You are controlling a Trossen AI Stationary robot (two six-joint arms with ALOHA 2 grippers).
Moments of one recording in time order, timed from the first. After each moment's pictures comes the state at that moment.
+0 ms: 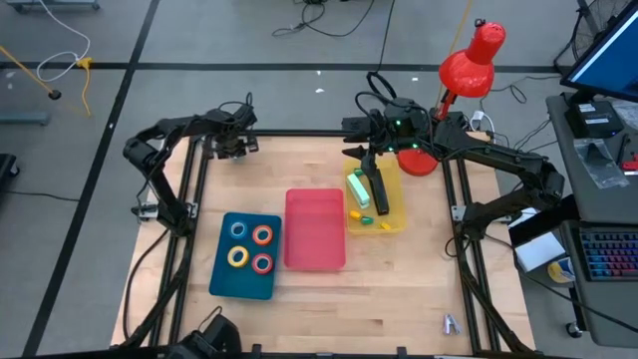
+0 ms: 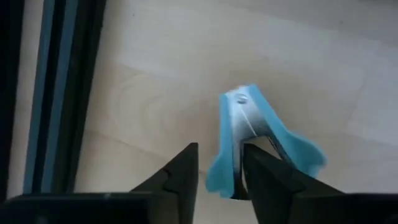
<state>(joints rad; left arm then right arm) 0.99 1.76 1.02 -0.81 -0.22 -0.84 -0.44 1.37 1.27 -0.35 -0.26 -0.06</state>
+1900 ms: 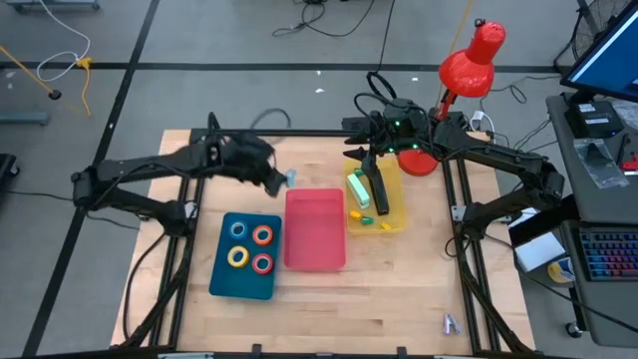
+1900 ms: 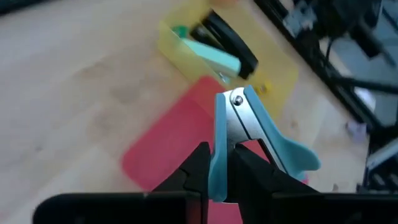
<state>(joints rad) 0.28 1.20 1.02 -0.52 0.09 -0.61 -0.44 1.37 1.27 -0.38 -0.26 -0.06</state>
